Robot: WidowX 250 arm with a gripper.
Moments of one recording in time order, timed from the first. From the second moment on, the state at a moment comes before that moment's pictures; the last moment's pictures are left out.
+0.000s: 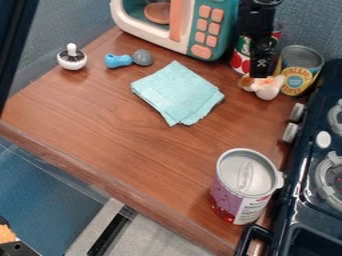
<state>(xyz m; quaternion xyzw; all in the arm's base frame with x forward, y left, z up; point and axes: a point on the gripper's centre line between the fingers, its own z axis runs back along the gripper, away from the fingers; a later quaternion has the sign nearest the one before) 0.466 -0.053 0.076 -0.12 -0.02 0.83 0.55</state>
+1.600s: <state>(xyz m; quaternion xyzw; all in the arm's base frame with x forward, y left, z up) 0.426 -0.057 0.046 -0.08 -0.04 0.83 0.56</state>
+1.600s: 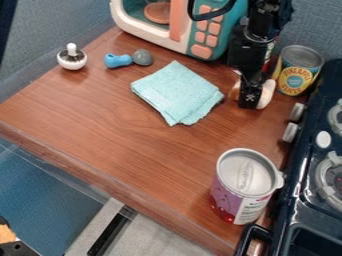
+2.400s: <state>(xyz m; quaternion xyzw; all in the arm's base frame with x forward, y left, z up) 0.439 -0.053 0.035 -0.08 -0.03 0.84 0.54</state>
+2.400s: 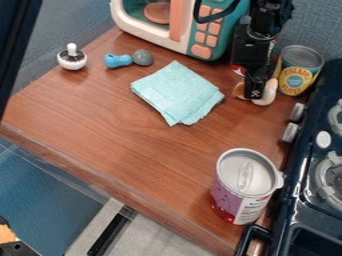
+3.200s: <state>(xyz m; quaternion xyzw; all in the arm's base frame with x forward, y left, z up) 0.400 0.012 0.087 -0.10 -0.05 0.88 0.47</state>
